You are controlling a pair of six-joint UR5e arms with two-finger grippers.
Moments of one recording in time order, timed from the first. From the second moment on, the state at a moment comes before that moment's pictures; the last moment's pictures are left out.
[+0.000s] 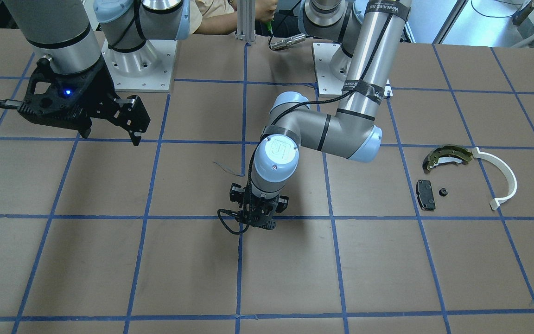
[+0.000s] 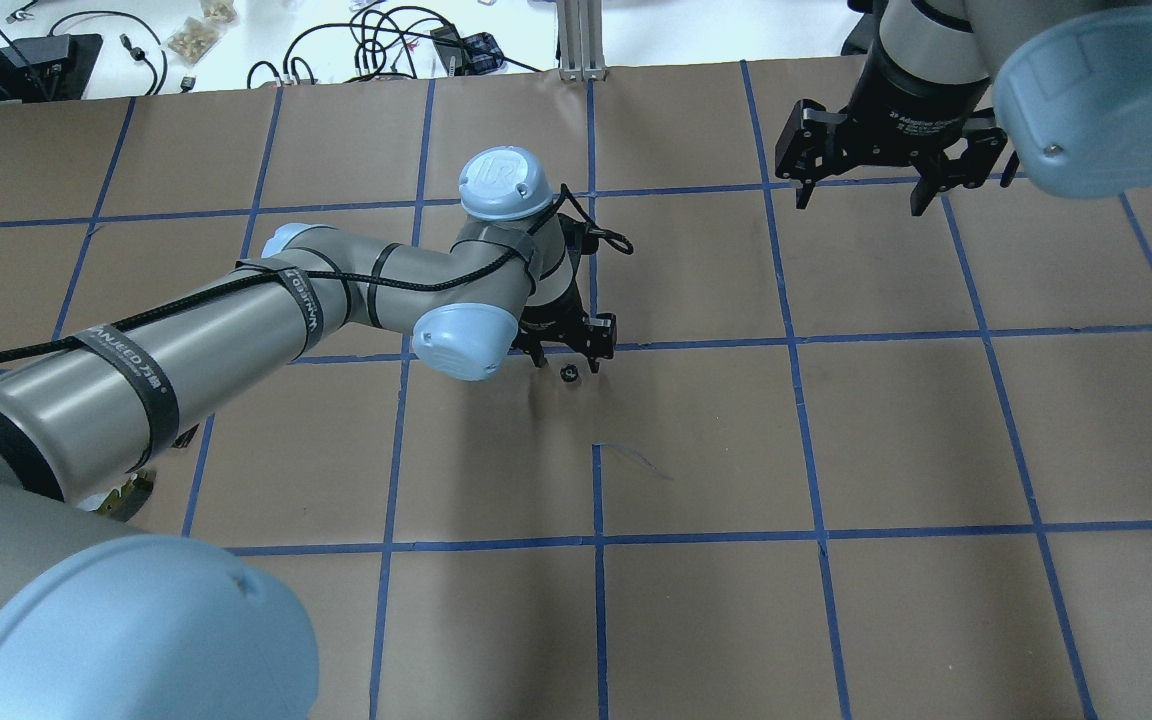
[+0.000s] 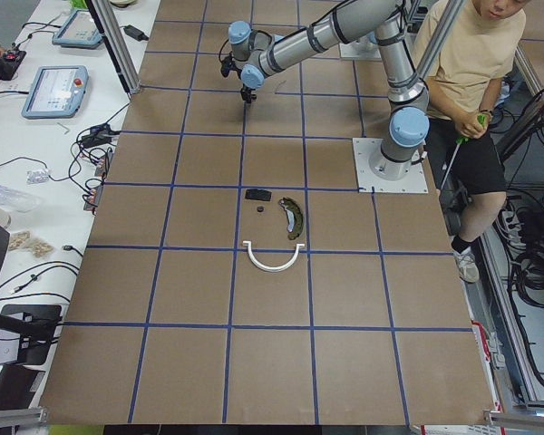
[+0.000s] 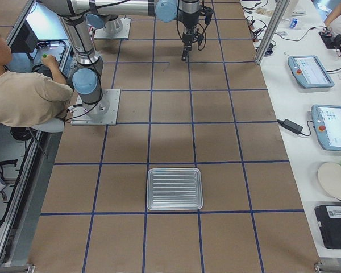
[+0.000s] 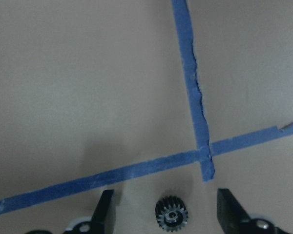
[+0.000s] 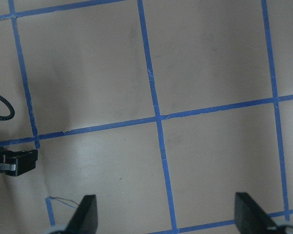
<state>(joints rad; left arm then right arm) -1.88 -2.12 -1.72 -0.93 1.44 -0.09 1.61 -1.53 1.58 -1.70 -1.60 0.18</state>
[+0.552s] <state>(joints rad) -1.88 -2.12 -1.71 -0.93 1.45 -0.06 1.61 -1.53 1.58 -1.69 -1.59 0.18</state>
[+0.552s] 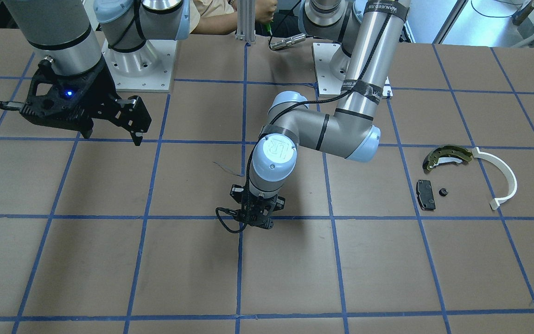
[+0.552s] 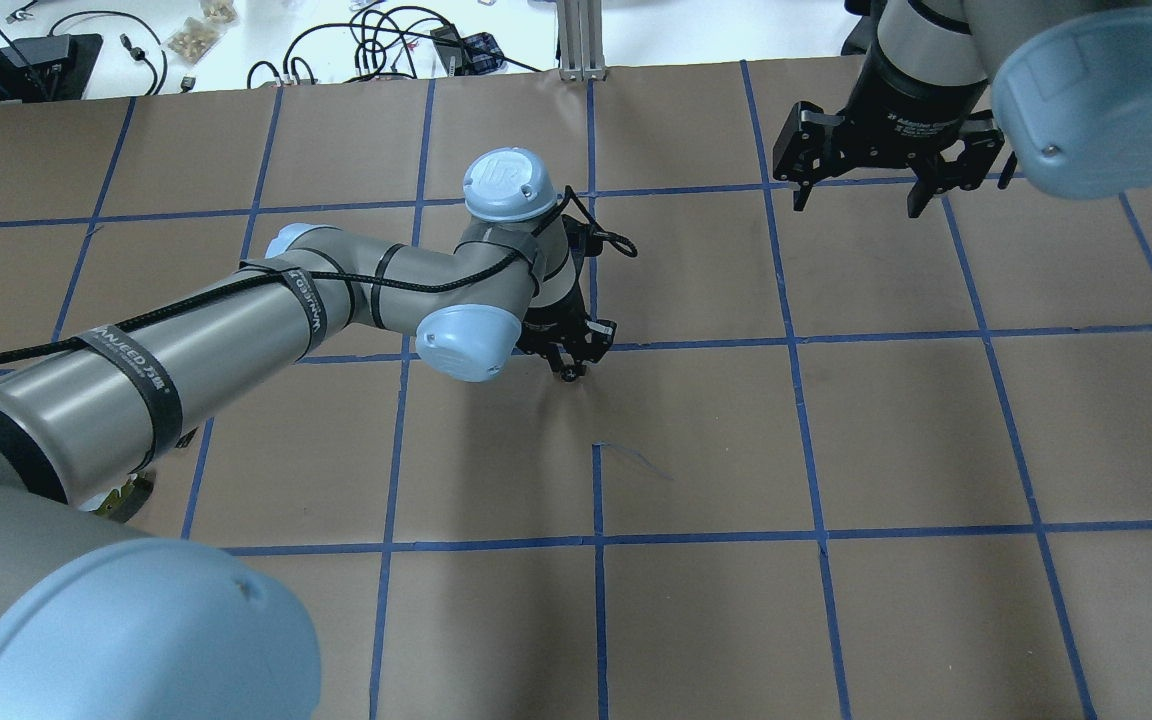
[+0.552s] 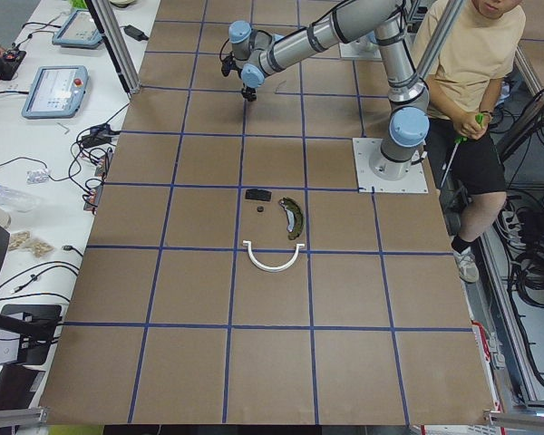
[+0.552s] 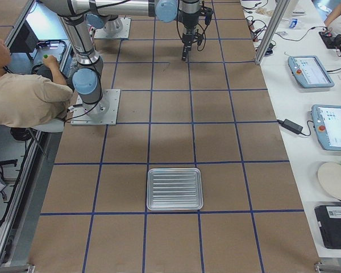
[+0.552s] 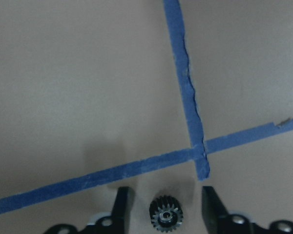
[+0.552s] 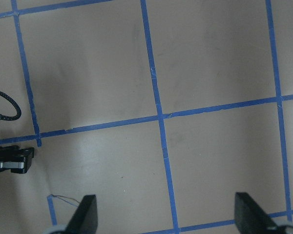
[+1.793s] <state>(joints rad) -1.47 -2.02 -1.52 -1.28 1.51 0.20 1.61 -1.52 1.58 -1.69 -1.59 0.18</state>
